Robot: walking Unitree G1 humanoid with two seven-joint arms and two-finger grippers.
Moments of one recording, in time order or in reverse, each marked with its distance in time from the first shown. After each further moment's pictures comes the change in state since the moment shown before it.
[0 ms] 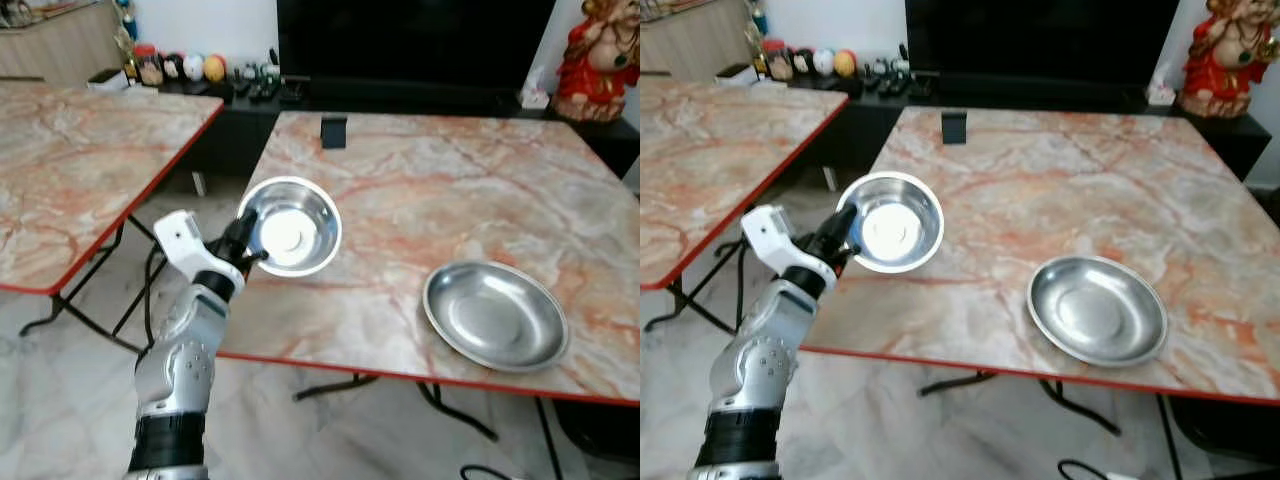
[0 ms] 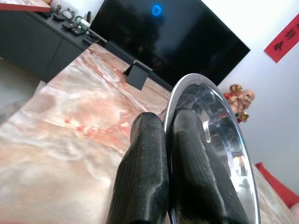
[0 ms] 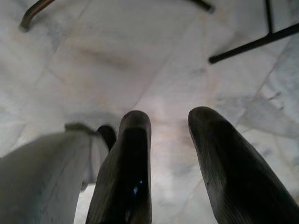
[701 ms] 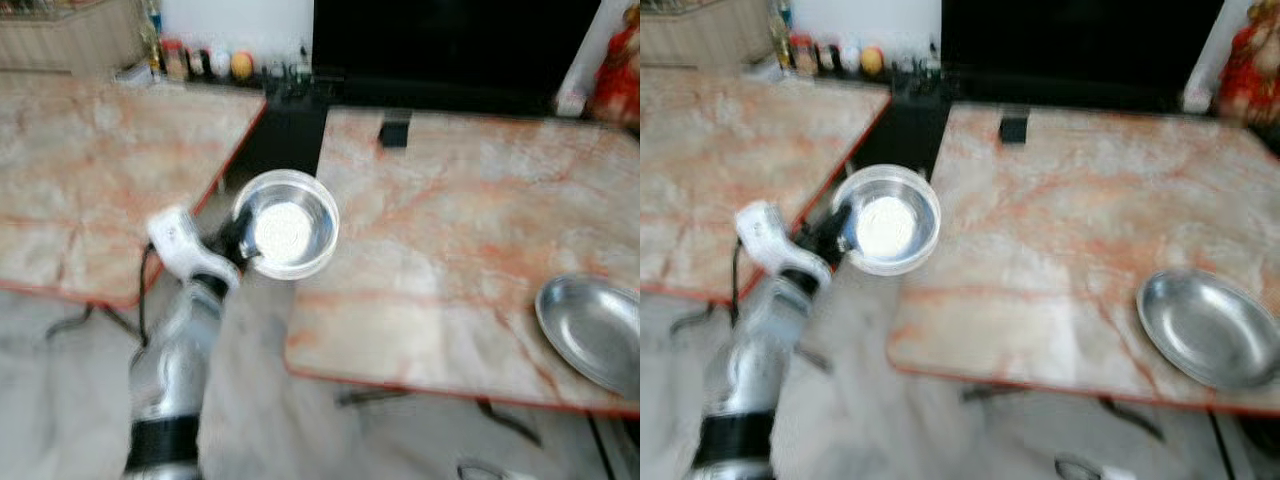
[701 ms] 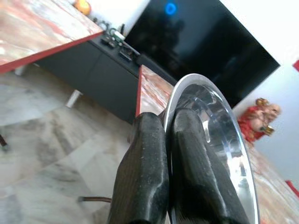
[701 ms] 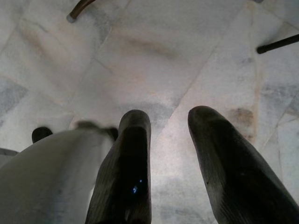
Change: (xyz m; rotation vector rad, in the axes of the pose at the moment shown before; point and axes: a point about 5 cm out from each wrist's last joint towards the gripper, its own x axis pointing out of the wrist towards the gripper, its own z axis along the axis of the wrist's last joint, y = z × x) left arm -0.006 0.016 0.008 0.008 -0.023 0.060; right arm 0.001 0.006 0.000 0.004 0.000 0.023
